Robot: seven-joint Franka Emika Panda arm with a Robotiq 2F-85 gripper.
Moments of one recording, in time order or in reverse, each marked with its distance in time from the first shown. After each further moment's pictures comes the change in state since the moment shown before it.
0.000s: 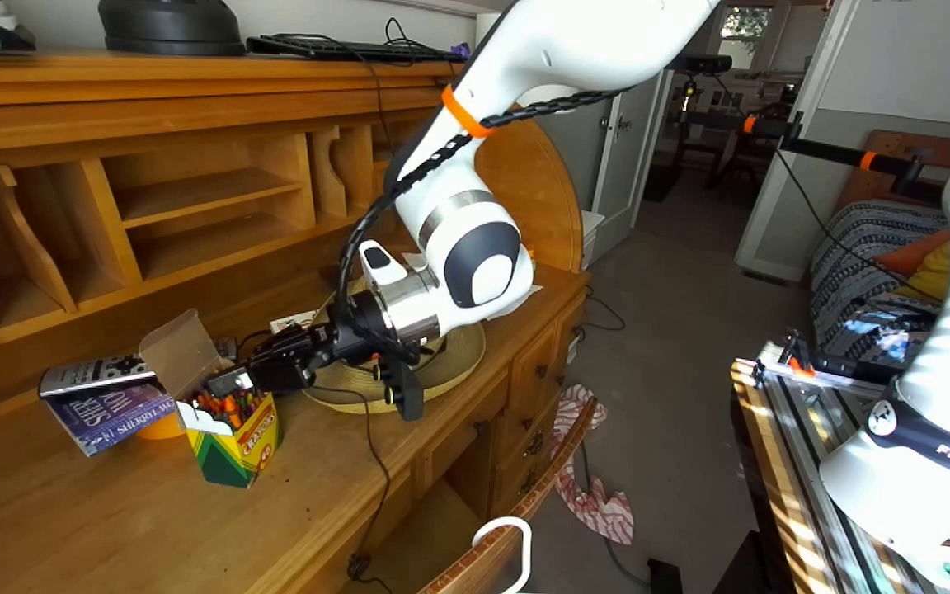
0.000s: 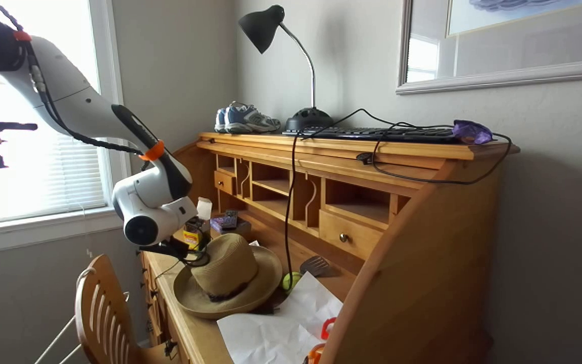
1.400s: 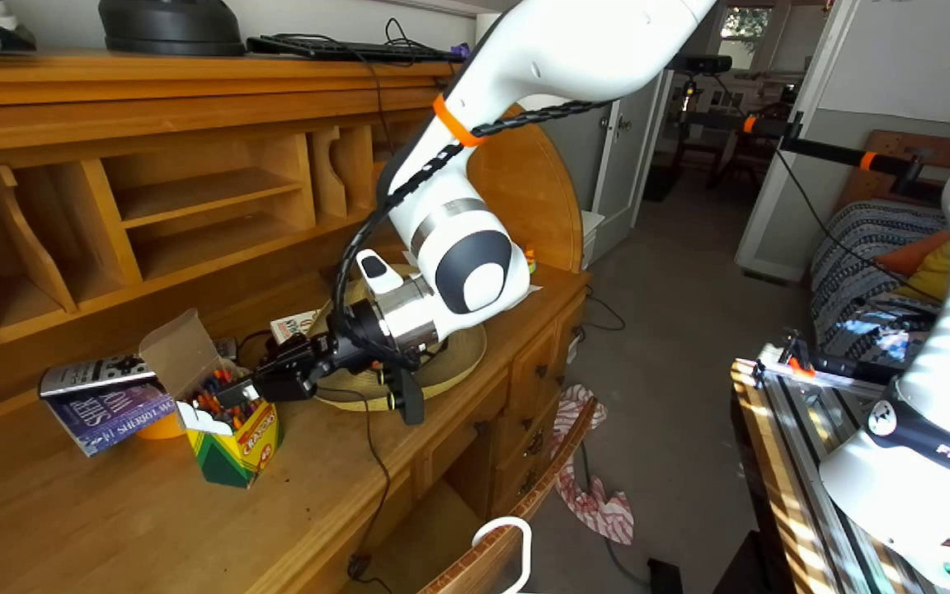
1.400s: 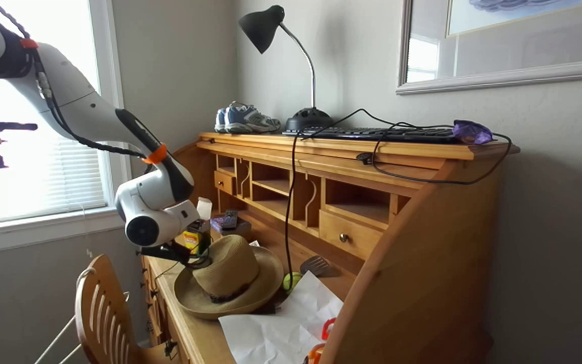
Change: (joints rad) arm 0.005 0.034 0.000 0.036 0.001 0.074 0.000
